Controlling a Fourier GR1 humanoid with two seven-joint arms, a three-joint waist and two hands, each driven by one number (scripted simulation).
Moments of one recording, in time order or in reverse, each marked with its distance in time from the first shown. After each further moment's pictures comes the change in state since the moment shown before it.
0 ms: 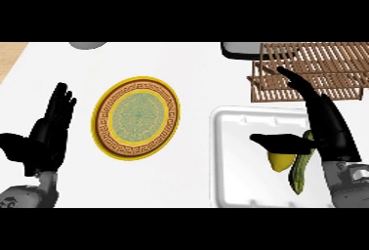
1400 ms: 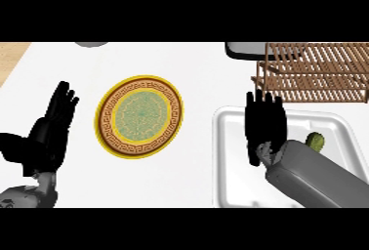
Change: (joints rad) left arm 0.001 -0.003 -0.002 -0.044 -0.015 -0.019 0.044; right arm -0.349 0.040 0.466 0.320 0.310 0.591 0.636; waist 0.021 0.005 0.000
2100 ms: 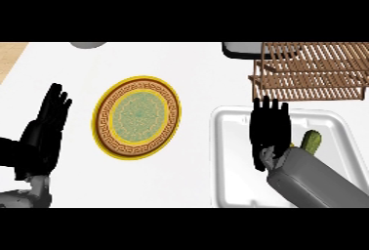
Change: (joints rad) left arm 0.028 0.001 0.037 -0.014 -0.003 -0.017 -0.003; right arm 0.095 0.032 -0.066 0.007 0.117 0.077 -0.018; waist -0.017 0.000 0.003
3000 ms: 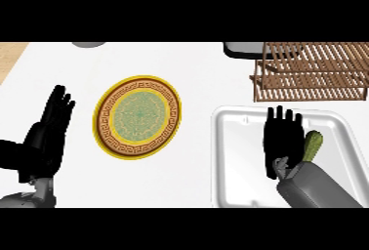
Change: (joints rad) left arm 0.014 -0.050 0.012 -0.031 -0.055 -0.018 0.031; right arm 0.188 0.037 -0.142 -0.014 0.217 0.025 -0.115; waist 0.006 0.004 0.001
